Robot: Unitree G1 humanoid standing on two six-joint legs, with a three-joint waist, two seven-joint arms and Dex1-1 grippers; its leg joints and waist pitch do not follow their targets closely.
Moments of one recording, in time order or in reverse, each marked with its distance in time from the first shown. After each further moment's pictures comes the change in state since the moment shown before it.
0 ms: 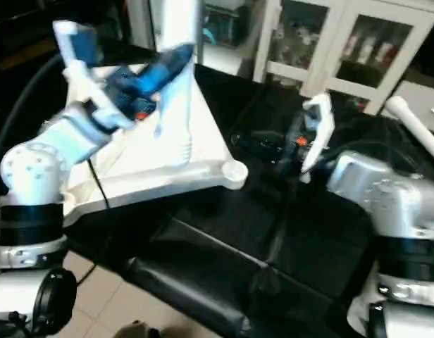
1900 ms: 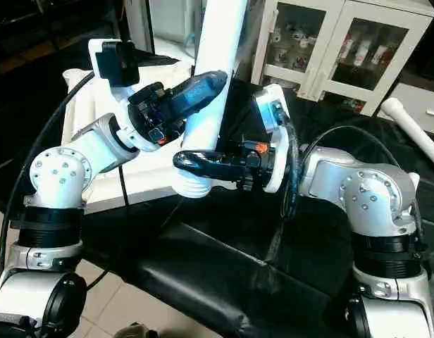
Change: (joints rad) left arm 0.007 -0.049 -0.109 0.033 -0.011 0.027 -0.161; right arm -0.063 0.114 0.143 -0.152 0.130 0.093 0.107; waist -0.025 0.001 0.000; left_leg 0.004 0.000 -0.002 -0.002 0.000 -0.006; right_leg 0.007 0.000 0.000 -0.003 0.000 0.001
